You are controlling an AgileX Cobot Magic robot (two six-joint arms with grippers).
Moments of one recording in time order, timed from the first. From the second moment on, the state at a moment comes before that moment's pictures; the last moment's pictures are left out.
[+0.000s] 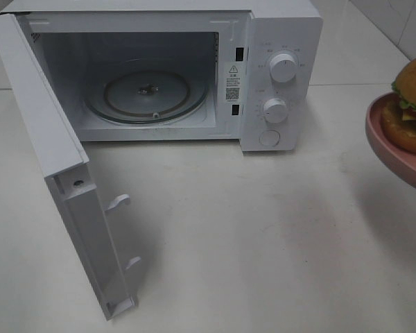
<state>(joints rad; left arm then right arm) 0.10 0.00 -0.50 -0.15 1.03 0.15 0.71 0.77 -0.46 -0.64 0.85 -0.32</state>
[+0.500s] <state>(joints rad) 0.10 0.00 -0.50 -0.15 1.03 0.15 0.71 0.77 -0.46 -0.73 1.00 0.01</state>
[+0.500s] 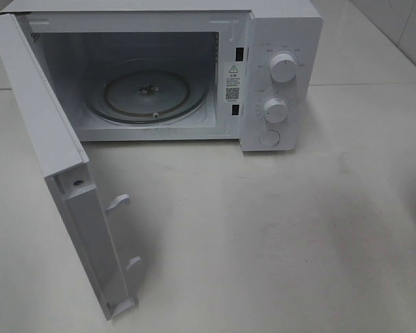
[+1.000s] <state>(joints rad) 0.10 0.00 -0.50 -0.15 1.03 0.15 0.70 1.02 -0.57 -0.76 1.10 0.42</state>
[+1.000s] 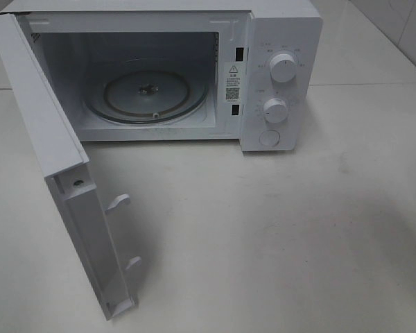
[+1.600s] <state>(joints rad) 0.10 0.00 -0.50 -0.15 1.03 0.15 0.70 1.32 -0.77 -0.76 1.18 0.75</state>
